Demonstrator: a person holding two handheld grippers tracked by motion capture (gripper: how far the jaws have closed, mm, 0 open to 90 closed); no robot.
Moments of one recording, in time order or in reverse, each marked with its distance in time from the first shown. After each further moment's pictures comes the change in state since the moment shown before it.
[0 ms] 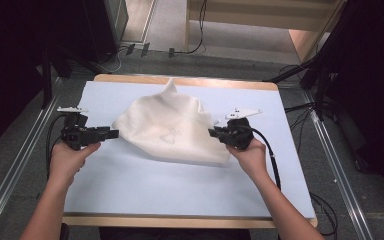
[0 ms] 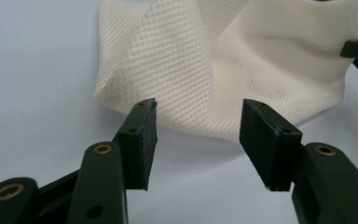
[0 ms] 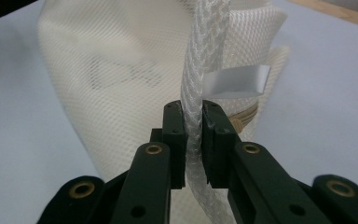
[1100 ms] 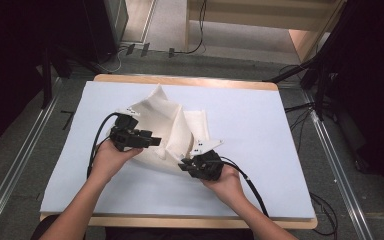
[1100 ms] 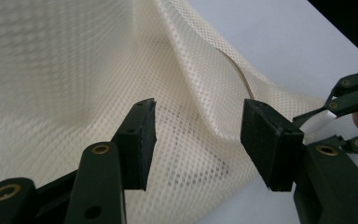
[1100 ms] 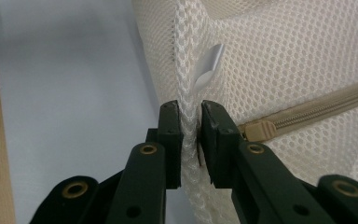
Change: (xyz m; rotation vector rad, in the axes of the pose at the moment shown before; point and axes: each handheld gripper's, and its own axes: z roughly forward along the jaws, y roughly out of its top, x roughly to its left) left arm -0.083 0.015 0.083 0.140 -0.100 0.191; right arm 0.097 -0.032 0.035 0.099 0.148 -0.161
